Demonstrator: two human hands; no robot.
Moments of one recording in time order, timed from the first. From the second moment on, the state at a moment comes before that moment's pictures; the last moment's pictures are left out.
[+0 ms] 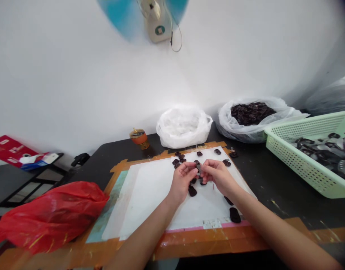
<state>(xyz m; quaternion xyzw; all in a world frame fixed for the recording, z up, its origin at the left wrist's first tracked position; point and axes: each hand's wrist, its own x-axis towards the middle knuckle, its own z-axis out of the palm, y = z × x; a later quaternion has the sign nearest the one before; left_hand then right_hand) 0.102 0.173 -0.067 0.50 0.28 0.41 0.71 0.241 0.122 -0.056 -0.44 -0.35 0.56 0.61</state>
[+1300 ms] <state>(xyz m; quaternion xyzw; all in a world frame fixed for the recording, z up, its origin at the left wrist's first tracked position) 0.092 0.191 -0.059 0.57 0.32 0.34 0.68 0.239 0.116 -0.065 -0.58 -0.67 0.07 0.46</state>
